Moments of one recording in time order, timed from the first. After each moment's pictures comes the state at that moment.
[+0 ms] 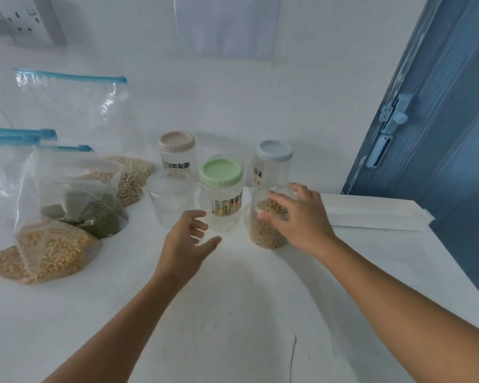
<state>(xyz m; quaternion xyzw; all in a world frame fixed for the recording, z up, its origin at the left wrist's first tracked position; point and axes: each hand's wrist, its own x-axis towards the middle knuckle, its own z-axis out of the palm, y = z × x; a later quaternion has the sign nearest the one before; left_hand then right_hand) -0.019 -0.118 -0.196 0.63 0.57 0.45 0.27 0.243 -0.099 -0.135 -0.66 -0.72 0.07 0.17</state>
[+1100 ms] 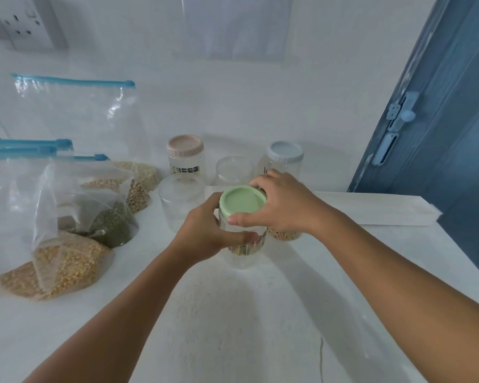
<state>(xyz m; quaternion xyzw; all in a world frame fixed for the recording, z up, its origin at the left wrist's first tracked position) -0.032 -0.089 -0.137 0.70 0.48 0.37 0.38 0.166 -0.094 -0.064 -0.61 -0.77 0.12 0.13</state>
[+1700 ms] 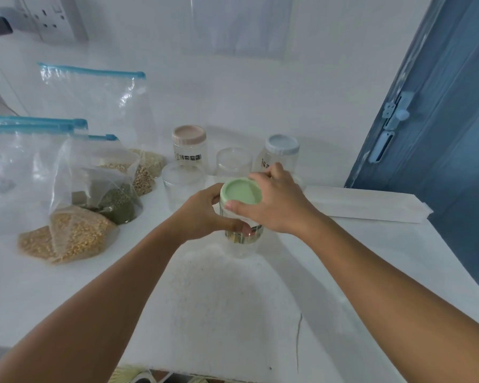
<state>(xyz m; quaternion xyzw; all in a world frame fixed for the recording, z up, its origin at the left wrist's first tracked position) -0.026 -0.110 -0.122 0.72 0.47 0.30 0.40 0.167 -0.140 -0.069 -0.62 -0.76 0.14 0.15</state>
